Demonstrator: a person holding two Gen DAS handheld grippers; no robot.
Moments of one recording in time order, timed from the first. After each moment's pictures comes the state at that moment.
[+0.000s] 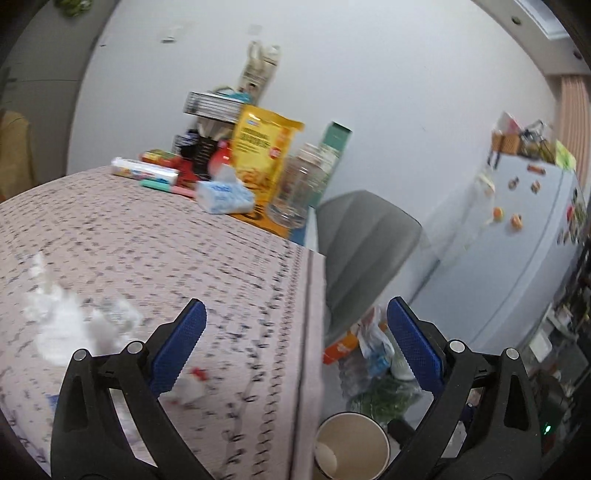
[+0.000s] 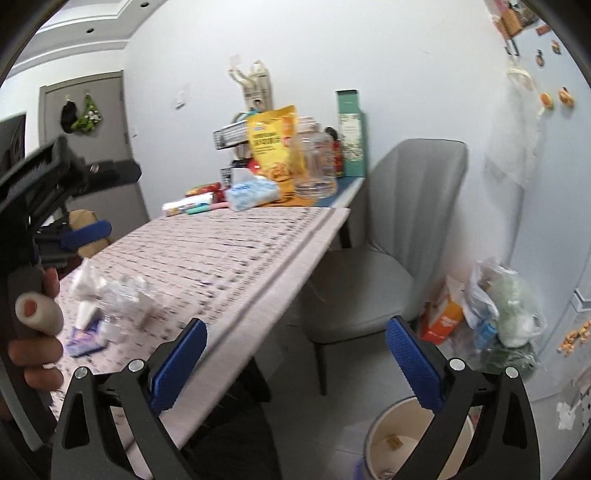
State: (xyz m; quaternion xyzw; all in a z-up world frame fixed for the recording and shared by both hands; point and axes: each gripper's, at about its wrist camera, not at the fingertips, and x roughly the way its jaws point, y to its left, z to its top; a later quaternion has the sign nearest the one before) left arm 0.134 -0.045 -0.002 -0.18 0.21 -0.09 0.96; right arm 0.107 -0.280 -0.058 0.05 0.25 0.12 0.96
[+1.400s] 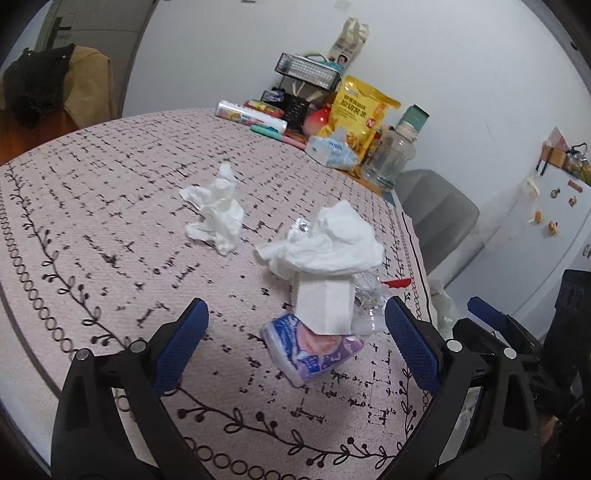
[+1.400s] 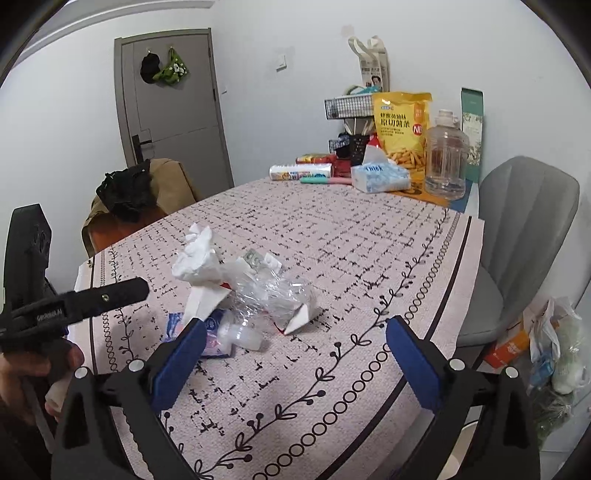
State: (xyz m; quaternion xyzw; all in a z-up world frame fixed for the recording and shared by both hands) left arm 0.075 0.107 -0.075 -0.22 0.31 -0.03 0.93; right arm 0.112 -0.139 -0.046 -0.02 0.28 0.27 0.92
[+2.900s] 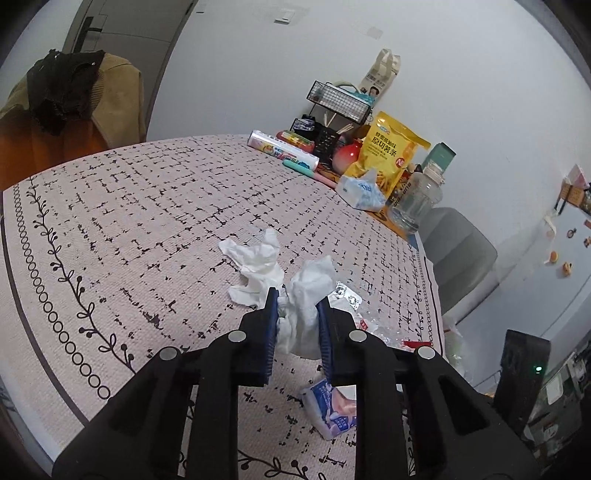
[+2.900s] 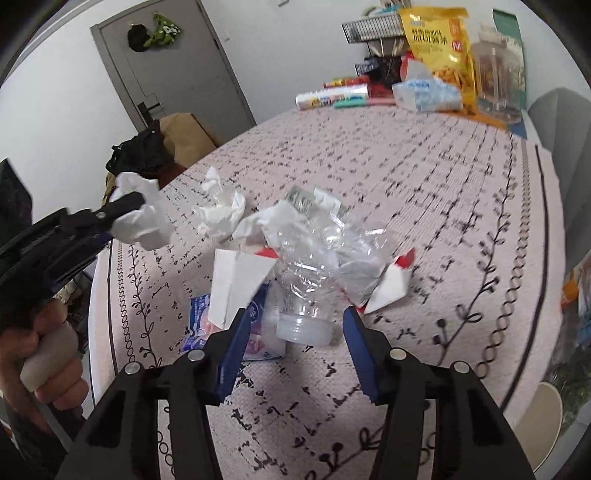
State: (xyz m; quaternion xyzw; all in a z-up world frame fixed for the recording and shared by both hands) left arm 0.082 0.156 -0.043 -0.25 0.27 0.03 0.93; right arm 0.161 -0.070 -0.092 0.02 0.43 0.32 0.85
